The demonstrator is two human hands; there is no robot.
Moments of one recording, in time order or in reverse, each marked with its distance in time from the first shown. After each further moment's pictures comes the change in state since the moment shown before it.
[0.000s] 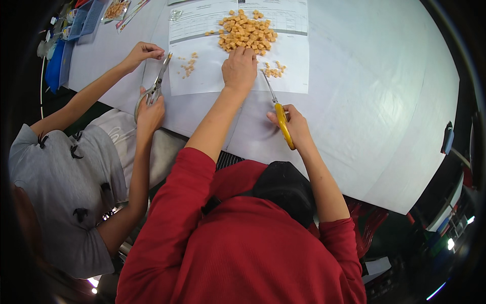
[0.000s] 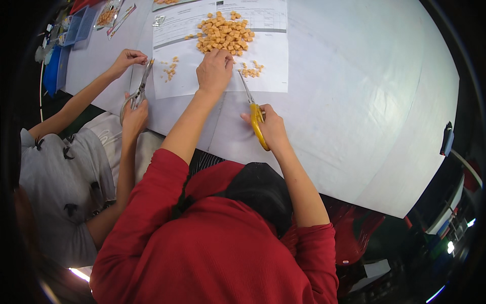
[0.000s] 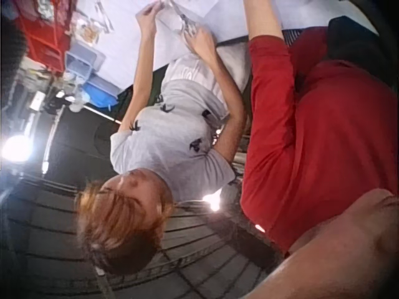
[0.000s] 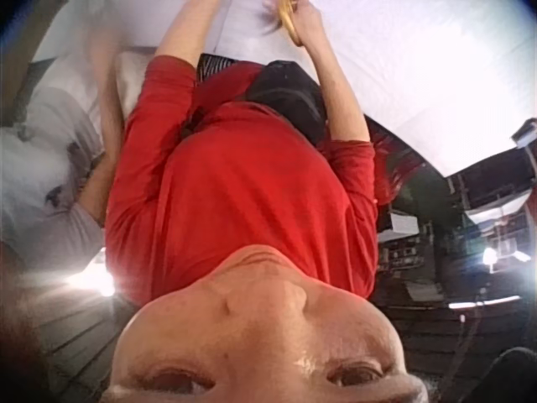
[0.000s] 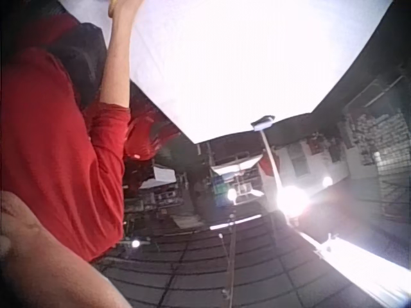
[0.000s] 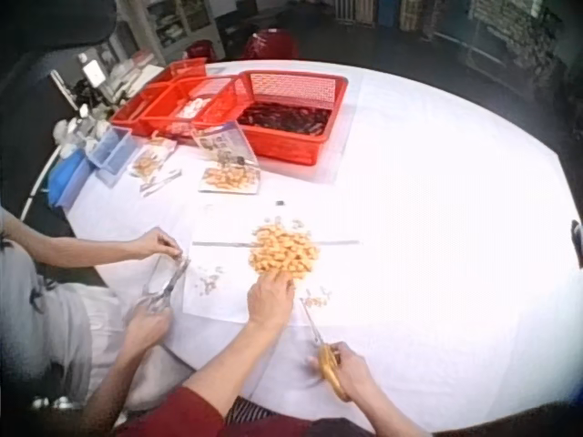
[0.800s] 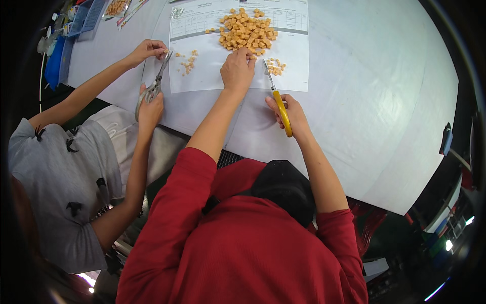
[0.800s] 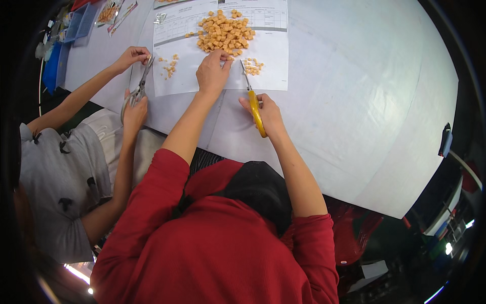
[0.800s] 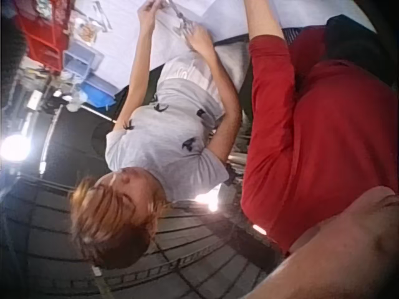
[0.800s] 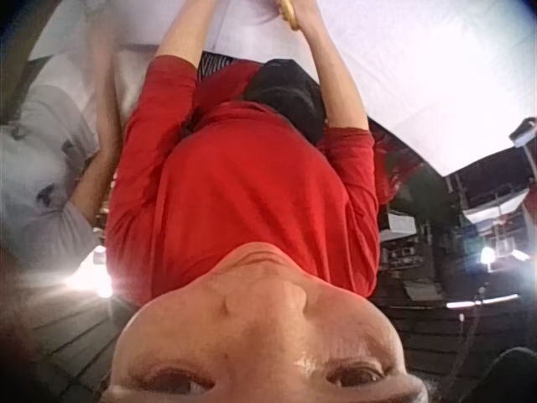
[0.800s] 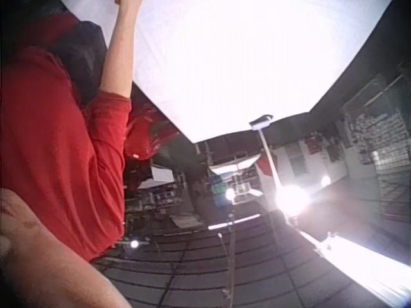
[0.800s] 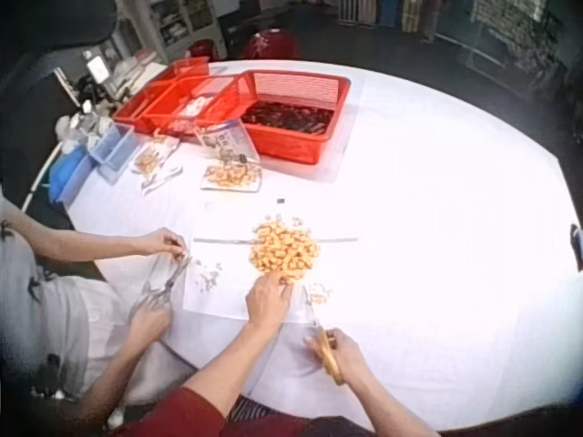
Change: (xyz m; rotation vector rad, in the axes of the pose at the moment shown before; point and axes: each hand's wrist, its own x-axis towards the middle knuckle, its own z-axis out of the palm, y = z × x) left_hand -0.010 -0.004 0.003 -0.228 0.013 -0.189; right_hand 0.023 -0.009 0.002 0.238 -0.095 0.087
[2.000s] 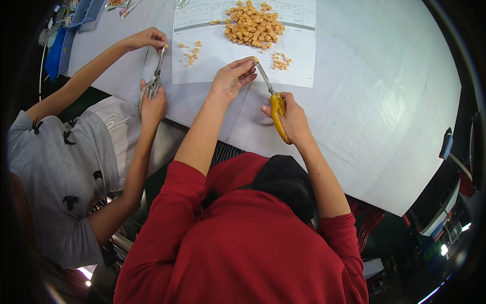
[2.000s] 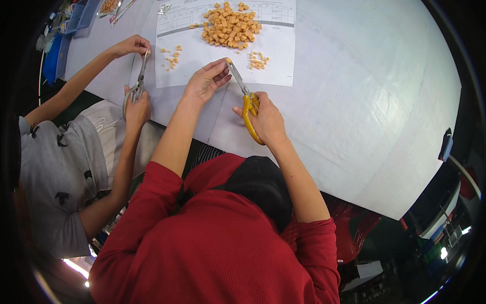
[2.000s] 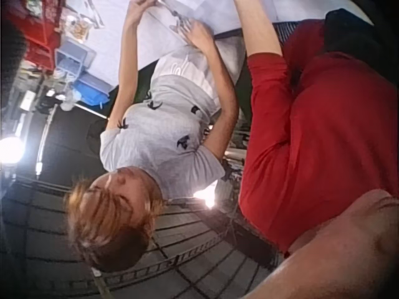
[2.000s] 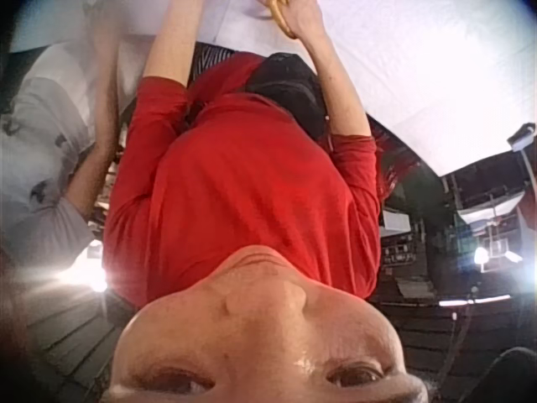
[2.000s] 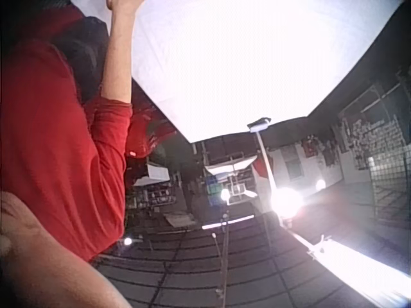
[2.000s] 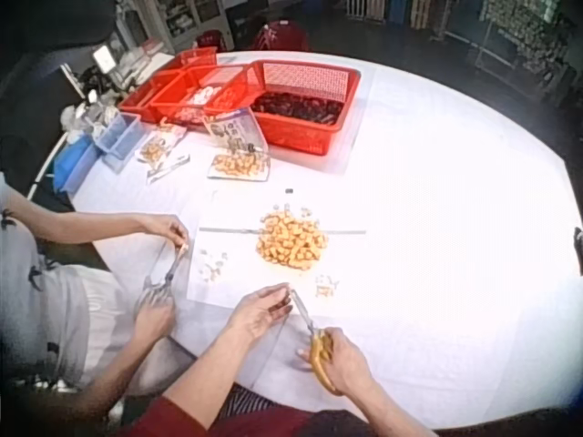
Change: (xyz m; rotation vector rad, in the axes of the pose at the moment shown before) left_hand -0.025 -0.021 -0.031 -1.369 -0.379 -0.831; right_hand -0.032 -0.009 0.010 -0.420 0.094 -0.266
